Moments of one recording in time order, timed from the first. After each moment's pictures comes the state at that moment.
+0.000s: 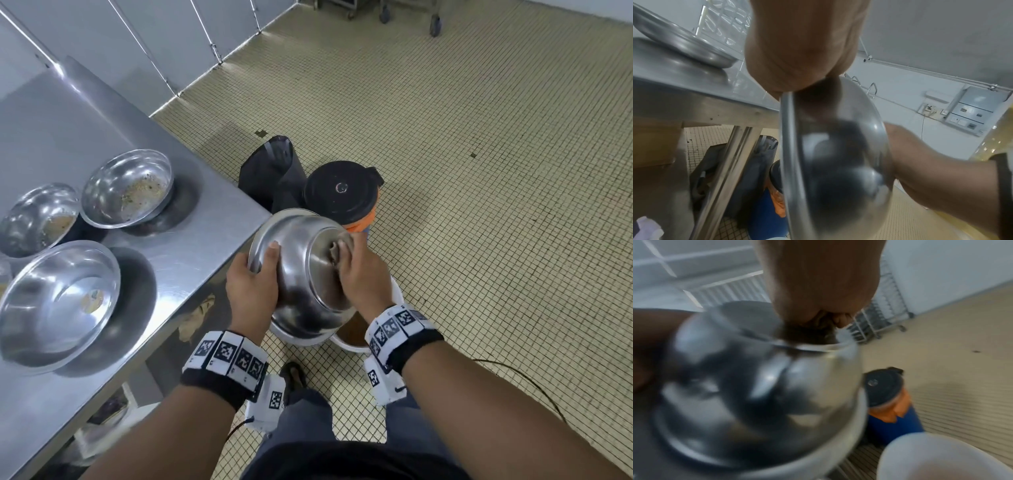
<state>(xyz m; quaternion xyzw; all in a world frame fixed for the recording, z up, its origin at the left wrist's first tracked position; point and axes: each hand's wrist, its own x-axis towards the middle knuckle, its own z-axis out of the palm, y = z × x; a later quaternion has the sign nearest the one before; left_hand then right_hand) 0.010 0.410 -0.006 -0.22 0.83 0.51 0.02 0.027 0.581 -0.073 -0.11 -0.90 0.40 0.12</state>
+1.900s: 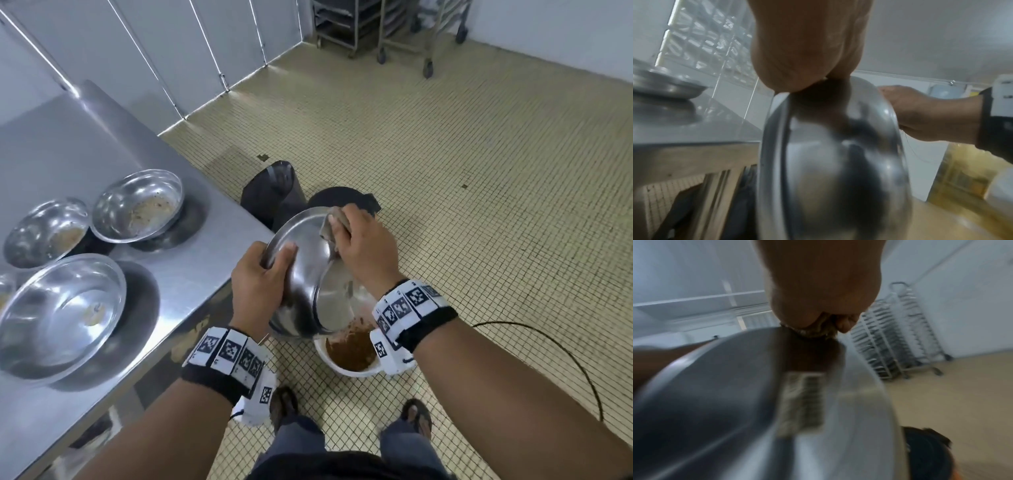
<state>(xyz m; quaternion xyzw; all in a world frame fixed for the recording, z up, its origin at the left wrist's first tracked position) -0.003 0.416 0.030 -0.07 0.88 0.47 -0.03 -0.026 0.604 -0.004 -0.01 -0.93 0.29 0.23</state>
